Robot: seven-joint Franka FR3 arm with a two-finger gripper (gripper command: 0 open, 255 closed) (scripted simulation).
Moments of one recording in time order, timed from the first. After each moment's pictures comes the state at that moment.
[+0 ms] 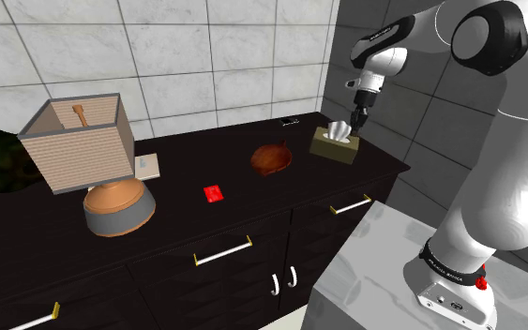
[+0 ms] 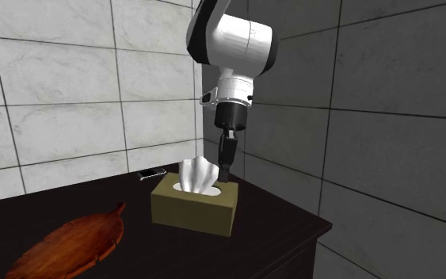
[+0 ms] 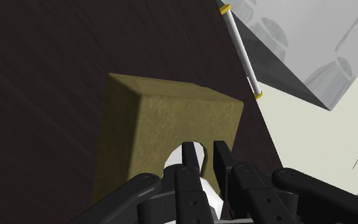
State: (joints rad) arm 0.05 0.15 -0.78 -1.96 0.35 1.73 -1.47
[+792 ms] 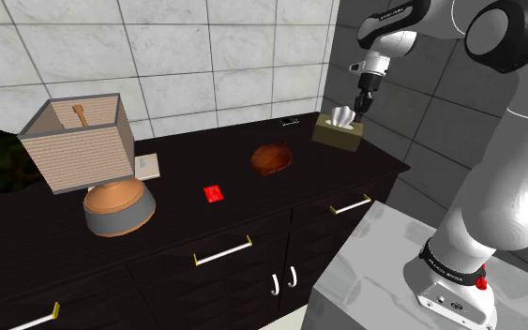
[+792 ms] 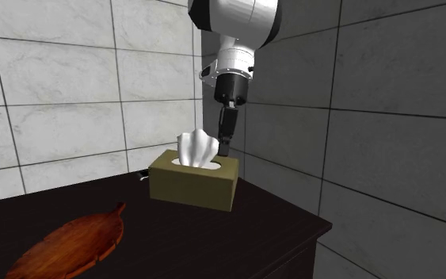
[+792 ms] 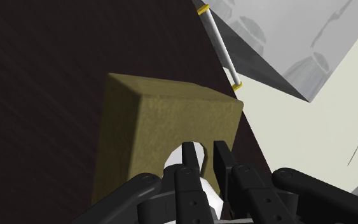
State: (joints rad) arm 0.06 0.09 -0.78 -1.87 0.31 1.59 -1.40
